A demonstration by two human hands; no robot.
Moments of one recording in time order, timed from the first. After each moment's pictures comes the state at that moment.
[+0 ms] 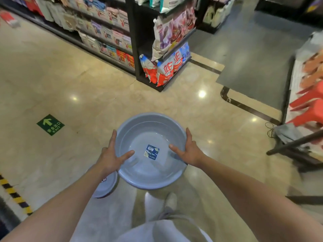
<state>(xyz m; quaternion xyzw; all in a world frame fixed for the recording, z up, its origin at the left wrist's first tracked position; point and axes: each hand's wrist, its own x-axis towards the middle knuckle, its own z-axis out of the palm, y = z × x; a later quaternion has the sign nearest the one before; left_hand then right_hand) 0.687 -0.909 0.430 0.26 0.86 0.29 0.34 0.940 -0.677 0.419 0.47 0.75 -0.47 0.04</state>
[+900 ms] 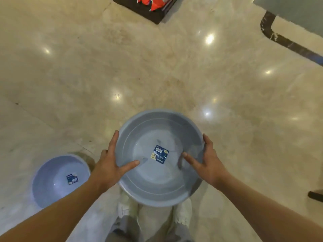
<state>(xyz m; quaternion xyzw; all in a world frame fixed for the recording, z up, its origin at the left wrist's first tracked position) 0.588 -0.758 -0.081 0.25 0.83 0.24 0.44 0.882 -0.555 -0.088 0.54 0.66 -0.52 0.03</state>
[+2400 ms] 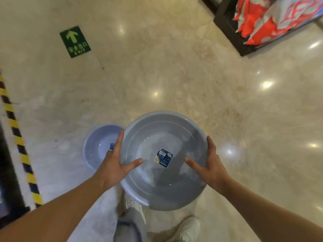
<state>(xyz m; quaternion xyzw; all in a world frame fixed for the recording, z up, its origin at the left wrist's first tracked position) 0.512 -0.947 -0.040 0.05 0.84 0.38 0.39 0.688 -0.638 -0.056 0.36 0.78 -0.50 0.13</state>
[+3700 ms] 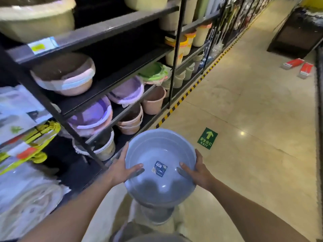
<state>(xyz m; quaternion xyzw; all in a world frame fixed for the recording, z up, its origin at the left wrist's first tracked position) 0.488 -1.178 0.425 -0.35 0.80 0.48 0.05 0.277 -0.894 0.431 -0.15 0.82 -0.42 0.36</state>
